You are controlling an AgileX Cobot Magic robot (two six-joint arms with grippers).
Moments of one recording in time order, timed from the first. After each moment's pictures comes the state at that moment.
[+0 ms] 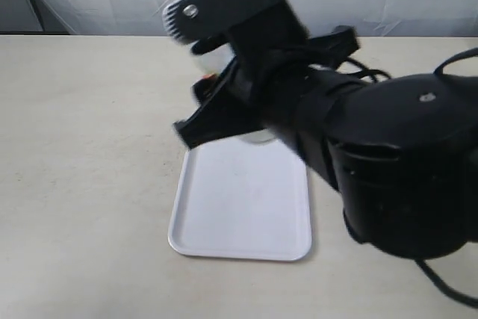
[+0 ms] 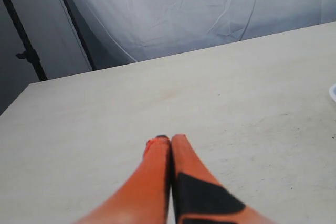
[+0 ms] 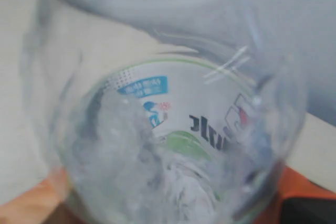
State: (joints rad) left arm -0.04 0.00 0.00 0.05 0.25 0.12; right arm 1.30 1.40 -0.92 1.77 -0.78 -1.74
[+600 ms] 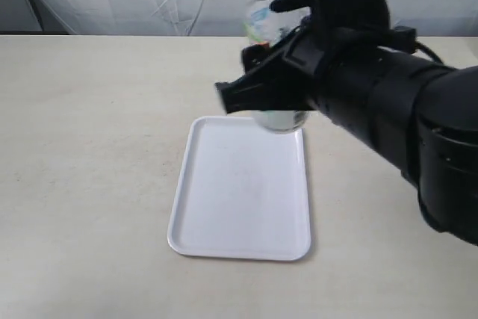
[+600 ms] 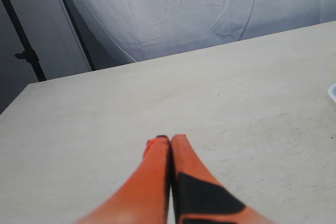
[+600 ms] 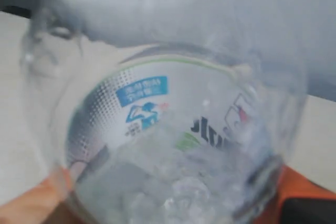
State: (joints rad) left arm -0.04 0.00 0.00 0.05 0.25 0.12; right arm 1.22 1.29 -0.82 1.73 -0.74 -1.55
